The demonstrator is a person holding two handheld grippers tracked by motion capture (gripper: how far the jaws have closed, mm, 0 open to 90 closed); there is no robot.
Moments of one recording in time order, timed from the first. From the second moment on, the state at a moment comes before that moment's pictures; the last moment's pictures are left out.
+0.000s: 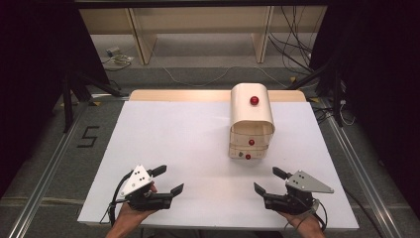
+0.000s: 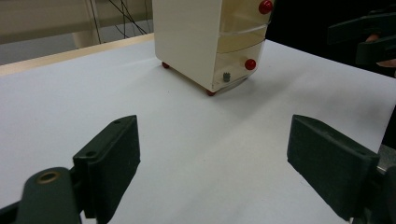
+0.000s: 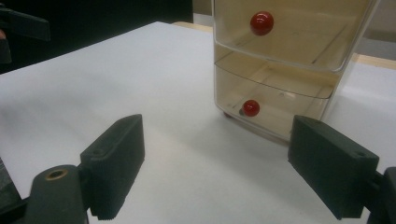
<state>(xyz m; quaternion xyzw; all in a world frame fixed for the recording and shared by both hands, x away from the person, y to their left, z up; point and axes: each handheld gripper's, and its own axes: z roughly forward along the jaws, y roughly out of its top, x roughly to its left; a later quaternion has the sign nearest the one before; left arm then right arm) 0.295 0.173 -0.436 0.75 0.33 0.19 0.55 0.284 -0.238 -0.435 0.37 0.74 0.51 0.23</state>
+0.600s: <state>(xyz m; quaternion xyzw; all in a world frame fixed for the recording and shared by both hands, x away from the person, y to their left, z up) 0.296 0.172 -0.437 0.75 0.33 0.19 0.54 0.285 -0.237 -0.435 0.37 0.74 0.50 0.23</state>
